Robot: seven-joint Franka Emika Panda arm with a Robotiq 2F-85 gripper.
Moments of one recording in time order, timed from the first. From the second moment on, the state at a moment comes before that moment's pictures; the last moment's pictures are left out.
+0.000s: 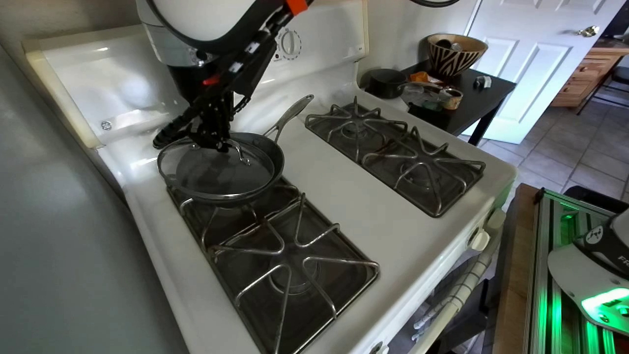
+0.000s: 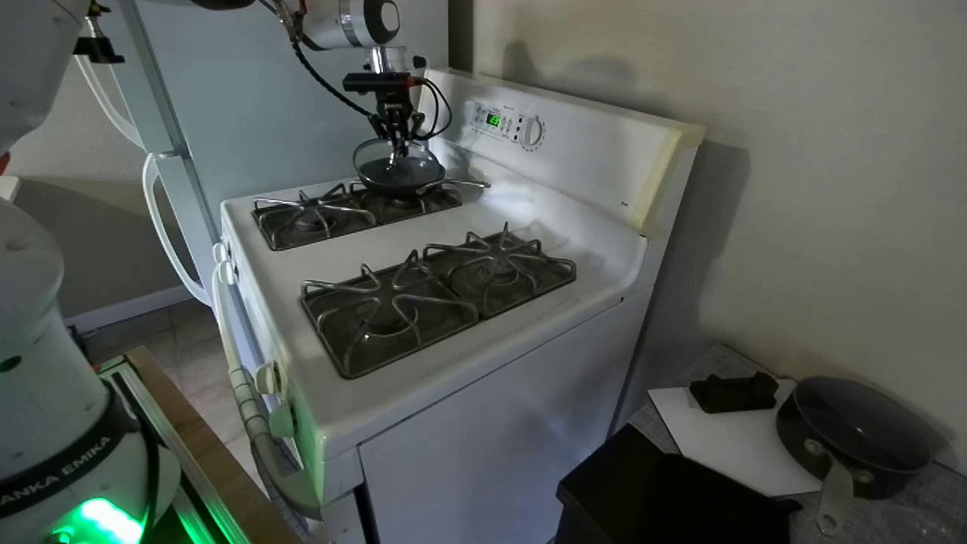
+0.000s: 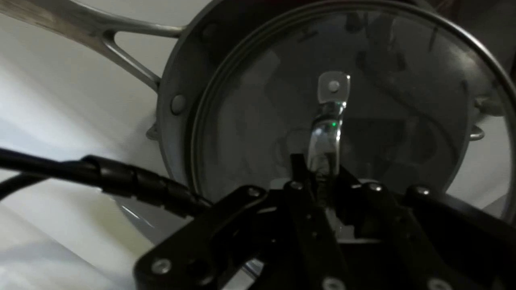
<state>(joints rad) 0.32 0.67 0.12 -1.28 -0.19 1.96 0.01</state>
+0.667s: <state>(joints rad) 0.32 0.67 0.12 -1.27 -0.19 1.96 0.01</state>
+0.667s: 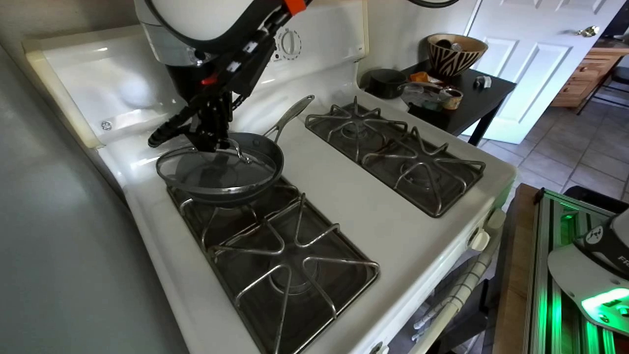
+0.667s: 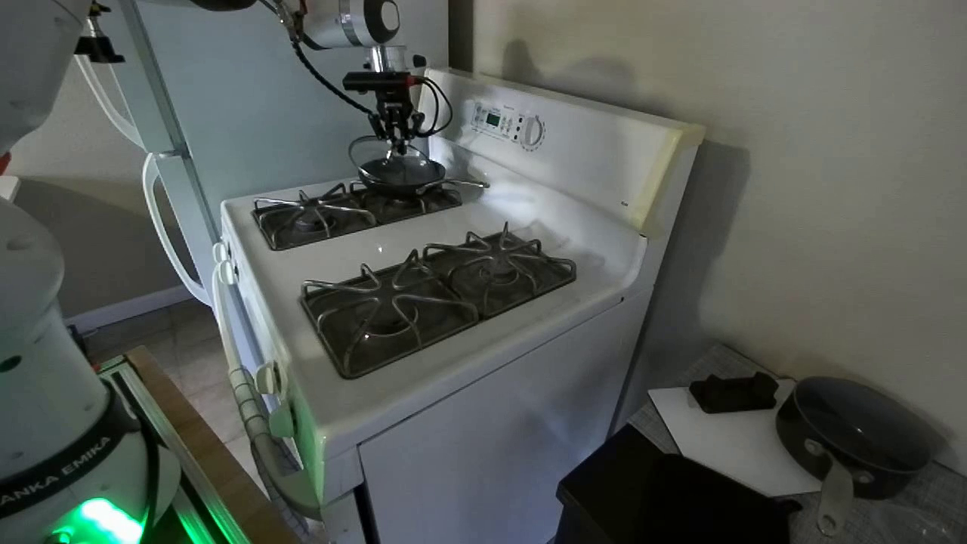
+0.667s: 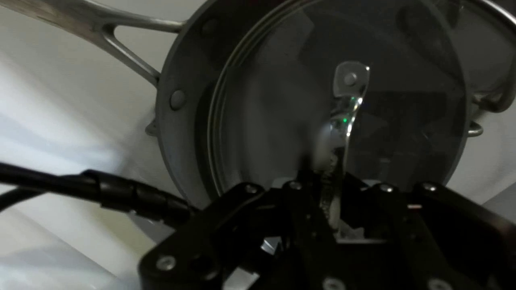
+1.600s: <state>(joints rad) 0.37 0.67 0.10 -1.25 -0.35 1.96 0.00</state>
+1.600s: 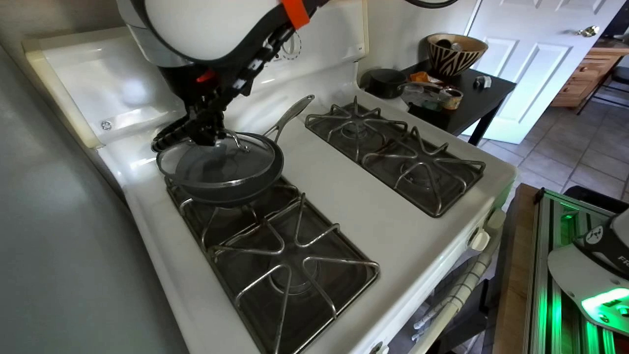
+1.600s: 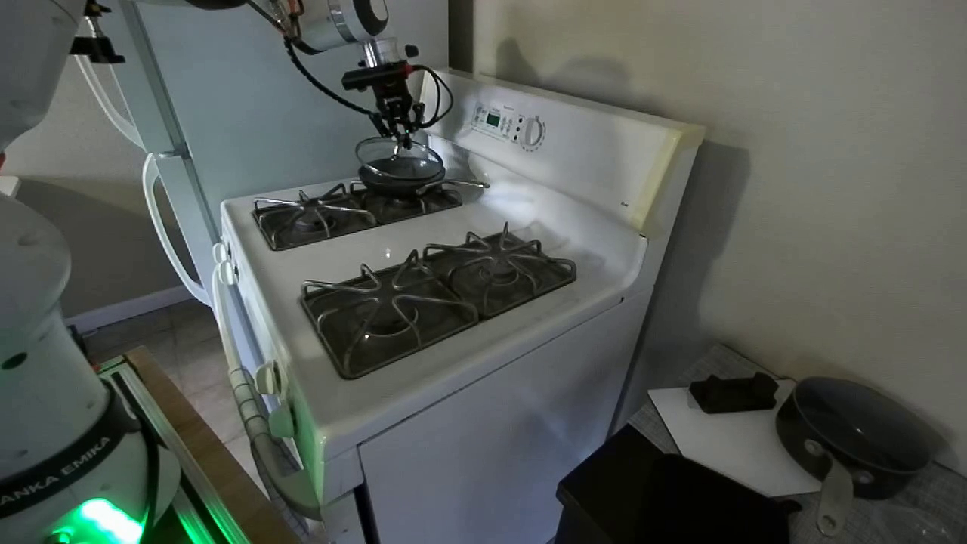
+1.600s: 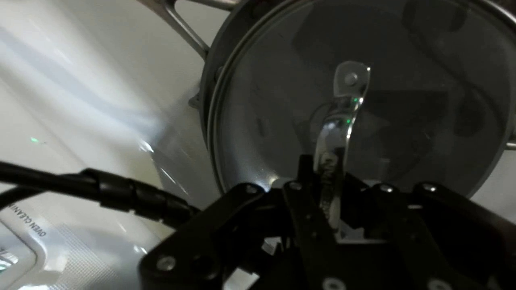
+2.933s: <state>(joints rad) 0.45 0.68 0.07 -1.29 -0.57 1.96 0.08</state>
